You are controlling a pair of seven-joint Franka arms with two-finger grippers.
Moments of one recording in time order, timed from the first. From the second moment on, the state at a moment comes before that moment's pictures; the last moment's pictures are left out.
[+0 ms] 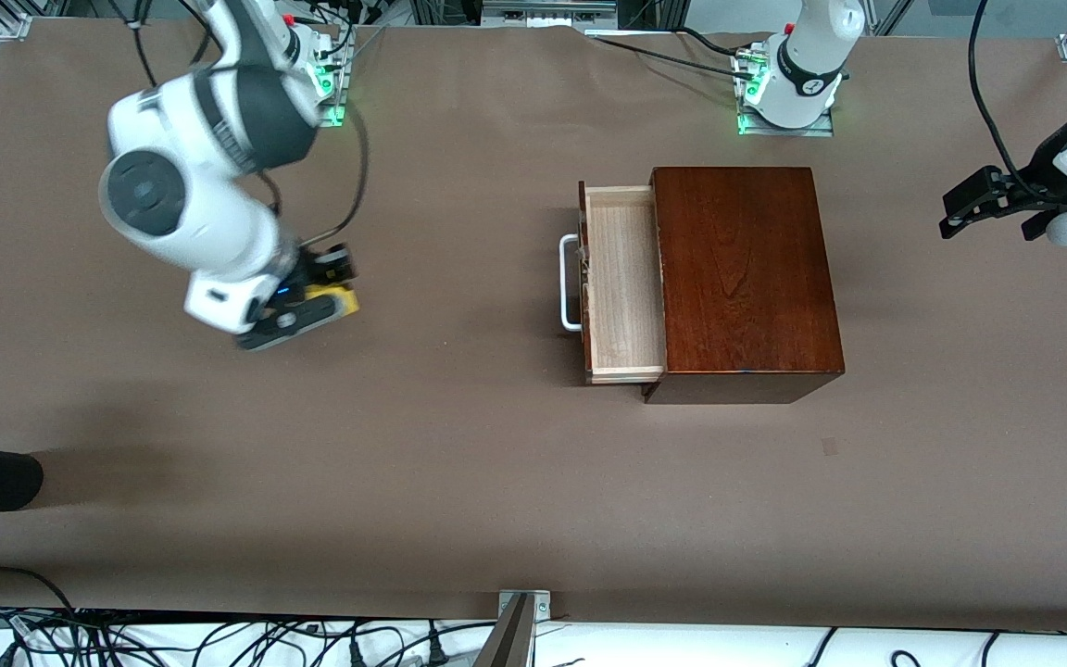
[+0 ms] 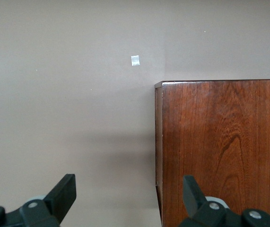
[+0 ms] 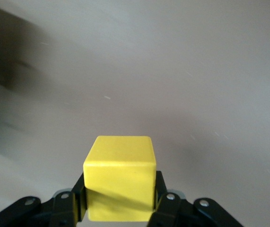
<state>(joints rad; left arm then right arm) -0.07 -0.02 0.04 -1.62 0.02 1.57 -0.03 0.35 0.31 0.09 -1.56 0.08 1.79 -0.05</state>
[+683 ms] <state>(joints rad) -0.07 -0.02 0.04 -1.62 0.02 1.57 -0.03 0.80 0.55 0.11 -1.21 0.02 1.80 -0.06</state>
